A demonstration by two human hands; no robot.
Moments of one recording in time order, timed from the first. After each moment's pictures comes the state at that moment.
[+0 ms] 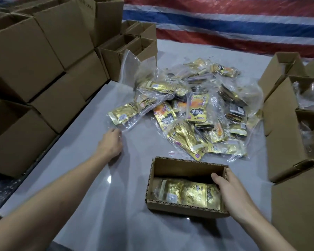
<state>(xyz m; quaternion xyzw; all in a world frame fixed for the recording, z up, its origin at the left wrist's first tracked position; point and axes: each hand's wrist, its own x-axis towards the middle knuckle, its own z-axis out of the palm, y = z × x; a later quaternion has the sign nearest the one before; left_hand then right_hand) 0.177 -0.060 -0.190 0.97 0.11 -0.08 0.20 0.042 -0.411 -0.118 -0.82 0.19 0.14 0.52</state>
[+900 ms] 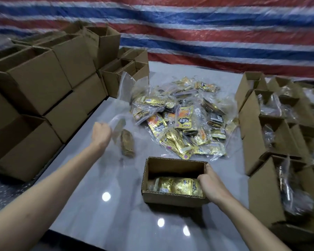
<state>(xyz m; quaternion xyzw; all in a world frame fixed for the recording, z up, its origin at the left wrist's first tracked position) 0.147 -0.078 -0.074 0.81 0.29 0.05 0.51 0.028 -0.404 -0.095 -0.85 0.18 0.18 0.47</state>
